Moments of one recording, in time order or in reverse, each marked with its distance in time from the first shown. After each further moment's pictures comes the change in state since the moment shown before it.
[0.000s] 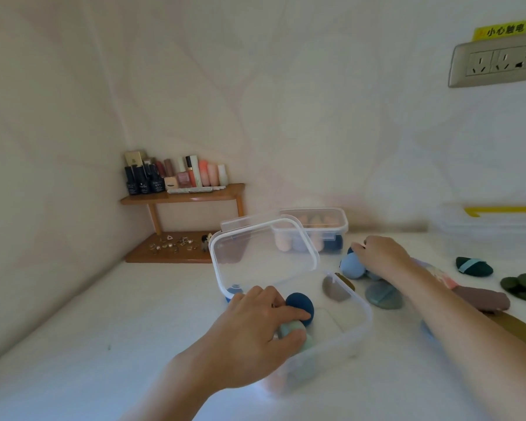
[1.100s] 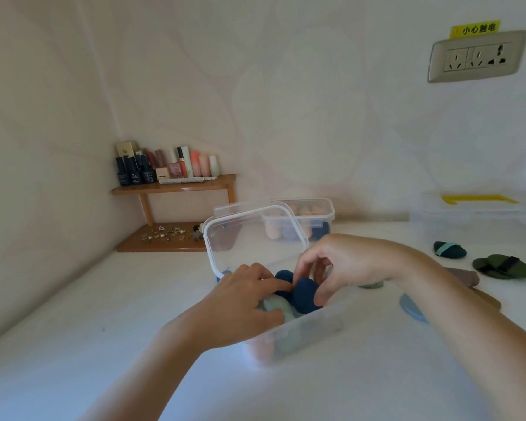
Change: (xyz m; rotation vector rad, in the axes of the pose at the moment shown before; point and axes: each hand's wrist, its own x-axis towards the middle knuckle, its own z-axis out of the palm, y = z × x) left_hand 0.003 -0.007 0.002 -0.040 -0.016 -0.007; right_hand -0.110 -0.027 -0.039 0.028 -0.522 -0.764
